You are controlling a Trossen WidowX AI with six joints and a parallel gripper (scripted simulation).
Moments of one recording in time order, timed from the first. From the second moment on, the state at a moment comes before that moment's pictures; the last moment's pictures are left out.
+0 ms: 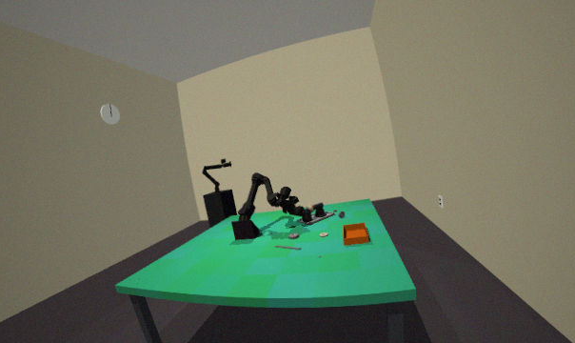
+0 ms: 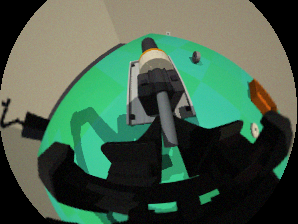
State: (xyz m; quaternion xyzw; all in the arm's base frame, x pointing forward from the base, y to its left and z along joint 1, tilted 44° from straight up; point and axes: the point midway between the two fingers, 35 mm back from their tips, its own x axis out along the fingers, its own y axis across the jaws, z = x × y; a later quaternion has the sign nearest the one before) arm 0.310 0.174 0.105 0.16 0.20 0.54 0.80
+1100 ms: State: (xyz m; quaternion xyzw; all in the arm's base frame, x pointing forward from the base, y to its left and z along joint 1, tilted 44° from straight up) arm 0.308 0.171 0.103 0.16 0.20 0.54 0.80
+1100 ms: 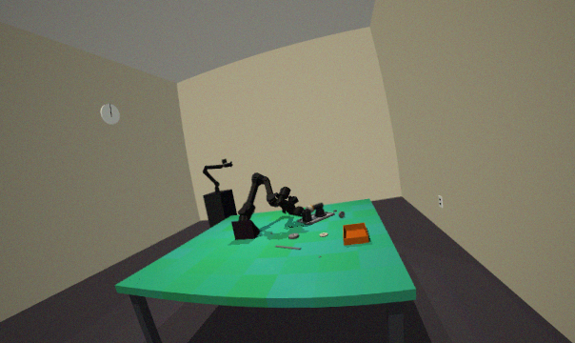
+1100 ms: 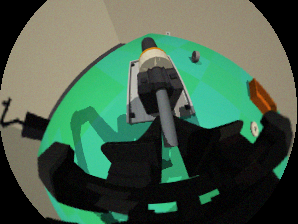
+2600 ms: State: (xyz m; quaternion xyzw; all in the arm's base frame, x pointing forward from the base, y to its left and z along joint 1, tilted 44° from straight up) arm 0.305 0.168 0.100 0.16 0.20 0.54 0.80
